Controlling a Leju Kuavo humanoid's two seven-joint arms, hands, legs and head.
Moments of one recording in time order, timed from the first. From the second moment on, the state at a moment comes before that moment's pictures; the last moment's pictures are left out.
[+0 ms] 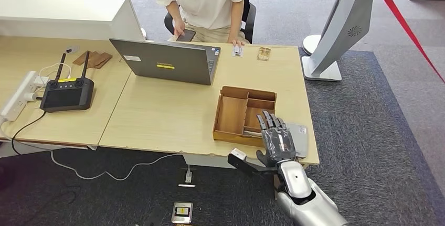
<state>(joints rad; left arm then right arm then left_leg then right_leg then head) -0.25 0.02 -1.25 -0.26 0.76 0.62 0.09 -0.48 -0.11 0.81 -0.92 1.16 -0.31 0.38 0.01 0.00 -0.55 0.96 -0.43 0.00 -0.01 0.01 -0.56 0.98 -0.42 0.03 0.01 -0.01</state>
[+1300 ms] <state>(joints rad) -0.25 0.02 -1.25 -0.26 0.75 0.62 0.09 -0.56 -0.06 0.80 -0.73 1.10 -0.35 0.35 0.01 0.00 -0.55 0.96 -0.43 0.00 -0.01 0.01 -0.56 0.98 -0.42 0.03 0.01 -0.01</state>
